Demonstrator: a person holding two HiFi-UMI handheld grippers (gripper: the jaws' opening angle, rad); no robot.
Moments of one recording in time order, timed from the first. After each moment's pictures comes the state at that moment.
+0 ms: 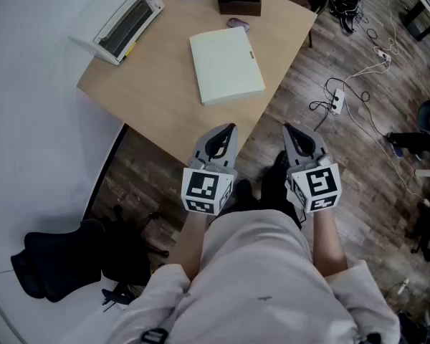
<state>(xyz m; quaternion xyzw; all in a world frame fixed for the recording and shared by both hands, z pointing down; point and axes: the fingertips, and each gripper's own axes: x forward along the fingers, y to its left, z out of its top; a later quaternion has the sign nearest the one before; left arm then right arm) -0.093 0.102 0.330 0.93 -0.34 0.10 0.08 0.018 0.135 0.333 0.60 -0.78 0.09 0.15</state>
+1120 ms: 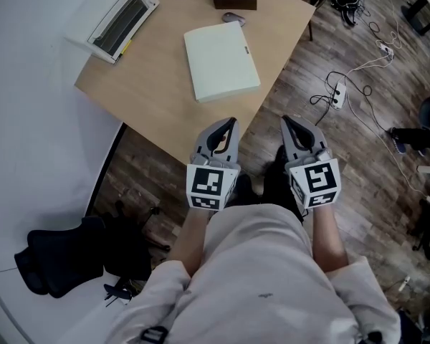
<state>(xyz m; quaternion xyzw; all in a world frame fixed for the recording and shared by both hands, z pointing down) -0.067 0.097 0.334 0.92 -0.35 0.13 0.06 0.035 0.127 0.330 0.60 -0.78 0.09 0.13</state>
